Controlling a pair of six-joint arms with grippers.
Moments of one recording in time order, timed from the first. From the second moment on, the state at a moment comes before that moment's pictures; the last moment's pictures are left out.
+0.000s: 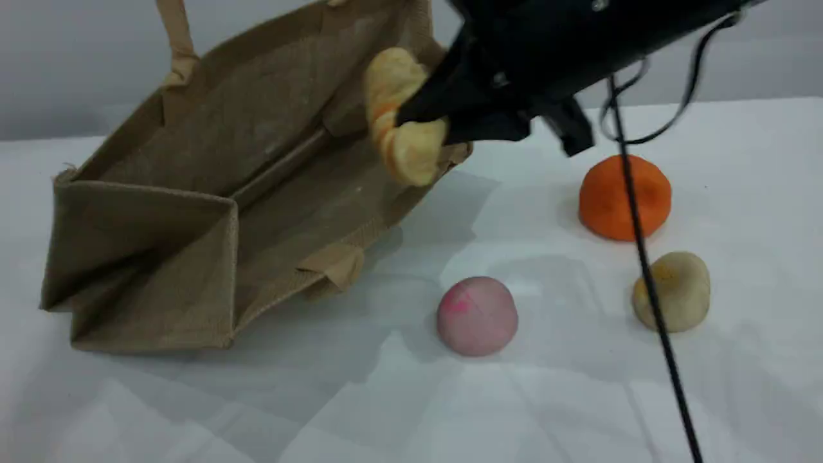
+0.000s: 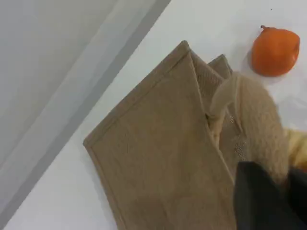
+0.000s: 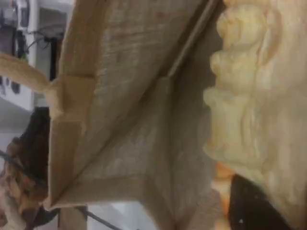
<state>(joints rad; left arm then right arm) -0.17 1.87 -2.03 -0.50 1.22 0.91 0.34 1.89 -1.07 1.49 0.71 -0.77</state>
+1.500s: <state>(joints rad) -0.17 1.87 -2.03 -0.50 1.22 0.90 0.42 2.09 -1.45 1.27 0.75 -0.85</state>
